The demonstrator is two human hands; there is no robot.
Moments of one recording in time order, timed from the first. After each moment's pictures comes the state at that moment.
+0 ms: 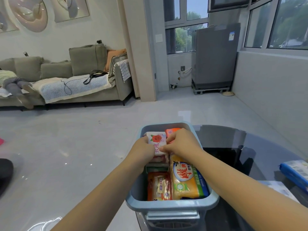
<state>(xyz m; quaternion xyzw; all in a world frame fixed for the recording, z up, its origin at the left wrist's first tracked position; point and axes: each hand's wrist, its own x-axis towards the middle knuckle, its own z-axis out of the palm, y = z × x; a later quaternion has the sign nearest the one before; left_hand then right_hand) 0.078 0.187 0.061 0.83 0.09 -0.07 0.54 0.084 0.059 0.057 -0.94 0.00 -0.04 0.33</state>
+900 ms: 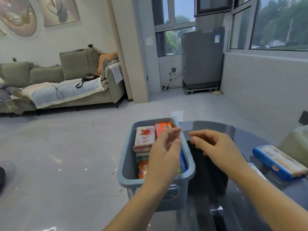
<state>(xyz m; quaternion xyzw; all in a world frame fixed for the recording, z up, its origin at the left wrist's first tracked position) -0.038 0.127 0.071 0.73 -0.17 0.07 0.65 -0.039 -0.026 0.060 -0.83 -0.04 -0.19 0.52</state>
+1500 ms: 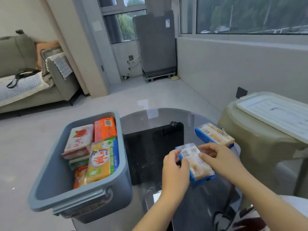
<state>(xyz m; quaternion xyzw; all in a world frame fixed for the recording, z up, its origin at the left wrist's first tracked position) -0.064 -0.031 -0.033 0.77 -0.13 -0.12 0.62 -0.099 -0.176 -0.031 -0.86 0.22 -0.12 0.44</state>
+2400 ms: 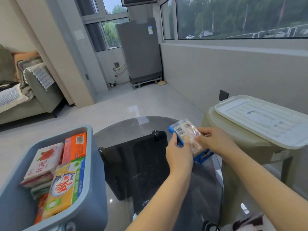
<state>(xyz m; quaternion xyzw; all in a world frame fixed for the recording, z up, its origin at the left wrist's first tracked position) -0.041 -0.139 -0.011 0.70 -0.07 -0.13 0.70 -0.080 -0.249 0.014 -0.83 0.23 -0.12 0.50</state>
